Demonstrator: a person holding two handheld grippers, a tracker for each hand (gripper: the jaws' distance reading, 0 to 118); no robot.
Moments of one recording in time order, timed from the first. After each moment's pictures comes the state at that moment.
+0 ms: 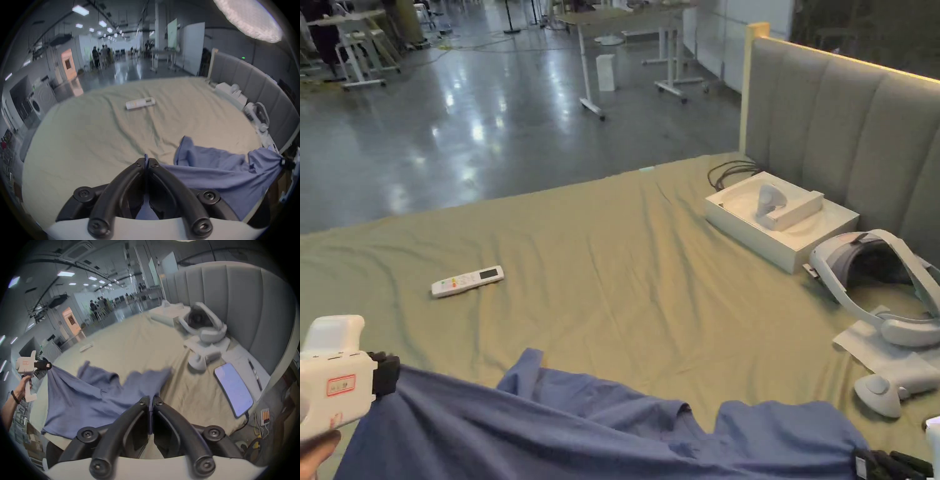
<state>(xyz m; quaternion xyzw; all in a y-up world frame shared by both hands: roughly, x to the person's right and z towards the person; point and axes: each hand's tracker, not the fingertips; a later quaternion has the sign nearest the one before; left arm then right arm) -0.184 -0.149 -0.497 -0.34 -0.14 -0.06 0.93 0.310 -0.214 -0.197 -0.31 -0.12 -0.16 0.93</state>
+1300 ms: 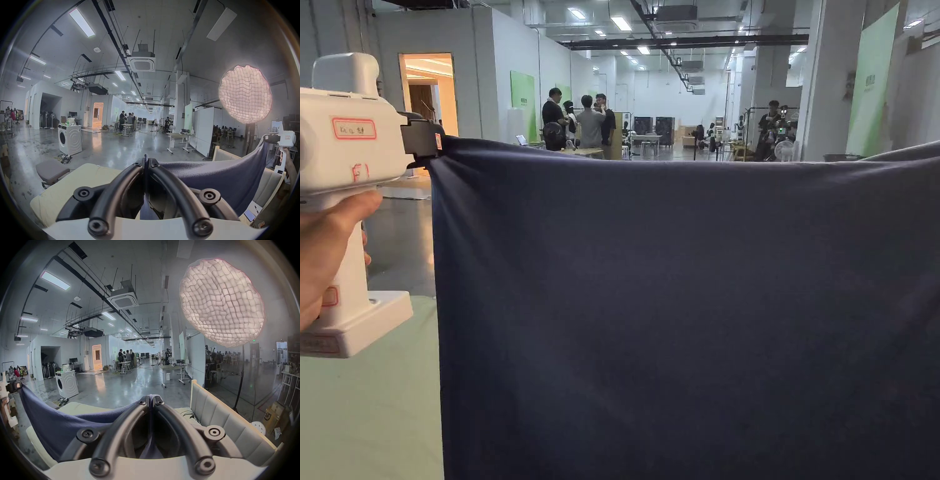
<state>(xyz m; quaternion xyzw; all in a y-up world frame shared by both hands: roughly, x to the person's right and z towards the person) -0.335 0.184 -0.321 0.00 -0.05 0.05 1.00 0.260 0.218 -0.293 -0.01 -0.05 -0.01 1.00</state>
